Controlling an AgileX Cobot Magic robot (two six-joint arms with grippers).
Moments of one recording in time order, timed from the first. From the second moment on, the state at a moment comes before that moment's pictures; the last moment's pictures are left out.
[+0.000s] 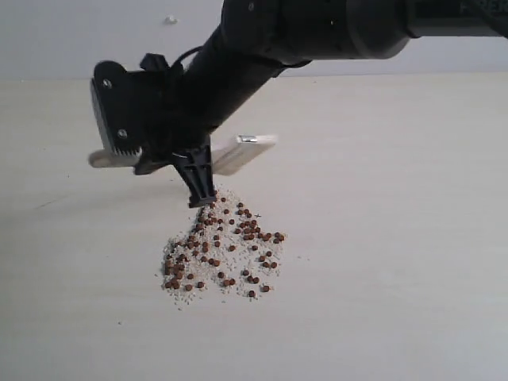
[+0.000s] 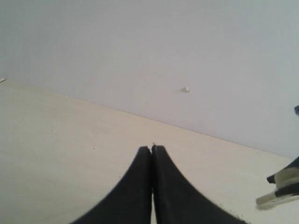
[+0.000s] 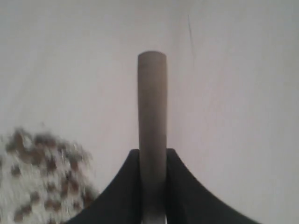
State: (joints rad) left arm -0.20 0.01 0.00 -0.02 0.10 -0.33; right arm 0.75 1.99 -1.52 0.59 0.68 -1.71
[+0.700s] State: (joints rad) left arm -0.20 0.01 0.00 -0.02 0.10 -0.33; right arm 0.46 2.22 -1.70 1.39 1.00 -2.10
